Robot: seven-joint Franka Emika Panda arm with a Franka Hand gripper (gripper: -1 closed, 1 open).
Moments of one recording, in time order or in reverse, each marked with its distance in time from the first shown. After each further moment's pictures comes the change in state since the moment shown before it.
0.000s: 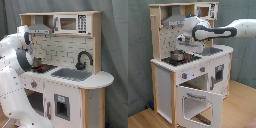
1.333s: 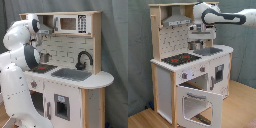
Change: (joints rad) arm 0.001 0.210 -0.035 -0.030 -0.125 -0.291 0.003
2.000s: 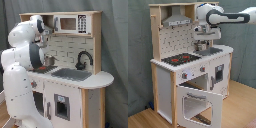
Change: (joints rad) arm 0.031 0.131 0.004 -0.151 -0.124 -0.010 0.046
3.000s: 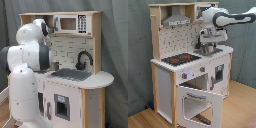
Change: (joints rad) arm 0.055 0.195 0.014 -0.206 -0.160 0.005 0.128
